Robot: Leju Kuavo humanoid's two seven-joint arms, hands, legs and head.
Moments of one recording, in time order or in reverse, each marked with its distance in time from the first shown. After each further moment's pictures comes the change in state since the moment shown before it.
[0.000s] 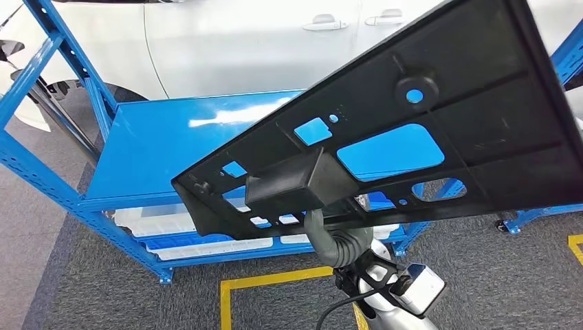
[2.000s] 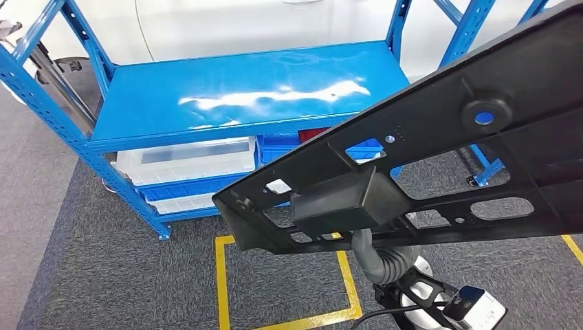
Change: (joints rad) left arm -0.004 -0.014 -0.028 0.002 -0.079 0.124 0.013; right arm 0.152 -0.102 -0.153 -0.149 -0.019 0.105 0.000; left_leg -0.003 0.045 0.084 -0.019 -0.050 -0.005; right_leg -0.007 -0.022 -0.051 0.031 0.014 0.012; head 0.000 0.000
